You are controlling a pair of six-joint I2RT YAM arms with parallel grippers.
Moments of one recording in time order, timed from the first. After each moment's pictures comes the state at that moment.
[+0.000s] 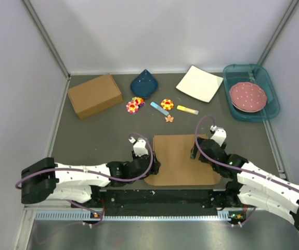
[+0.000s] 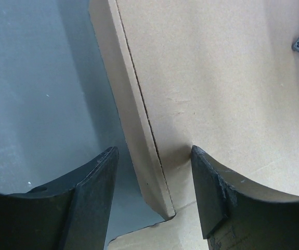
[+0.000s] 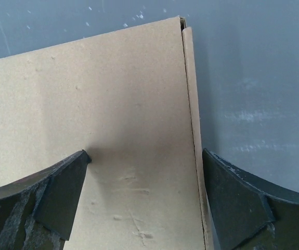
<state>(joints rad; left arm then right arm) -1.27 1.18 0.46 0.00 -0.53 -0.95 0.81 0.82 0.41 -0.45 0.49 0.82</state>
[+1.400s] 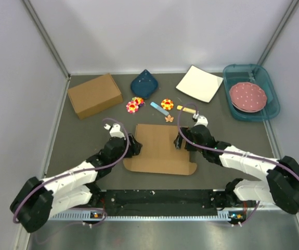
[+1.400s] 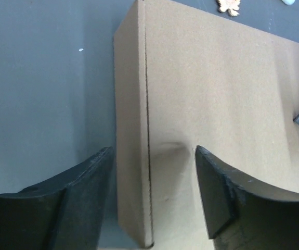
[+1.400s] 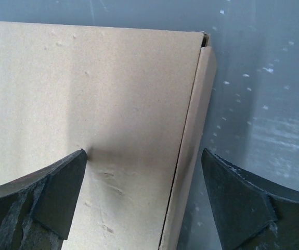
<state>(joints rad) -0.69 1.02 0.30 0.20 -0.21 -0.72 0.71 1.22 0.51 0.03 0.20 0.66</state>
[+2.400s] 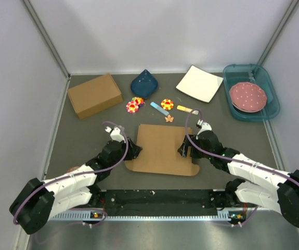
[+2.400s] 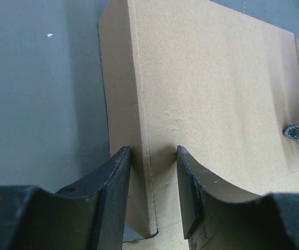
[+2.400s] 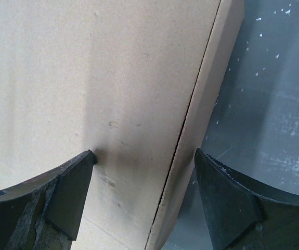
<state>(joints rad) -0.69 0.97 0.23 0.27 -0.09 -0.73 0.67 1.03 0.40 -0.07 0.04 0.64</state>
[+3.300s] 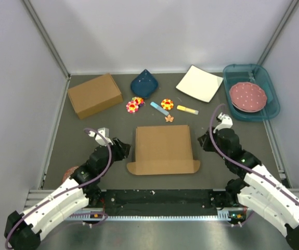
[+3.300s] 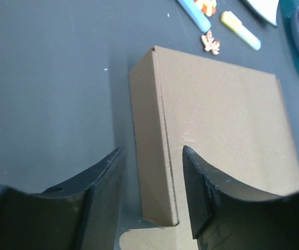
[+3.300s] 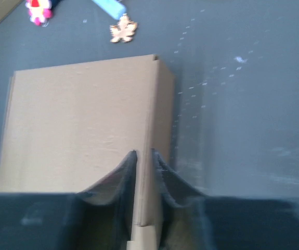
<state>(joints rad) -0.70 0.52 0.23 -0.08 -0.30 -0.74 0.58 0.70 0.49 -0.29 0.15 0.56</state>
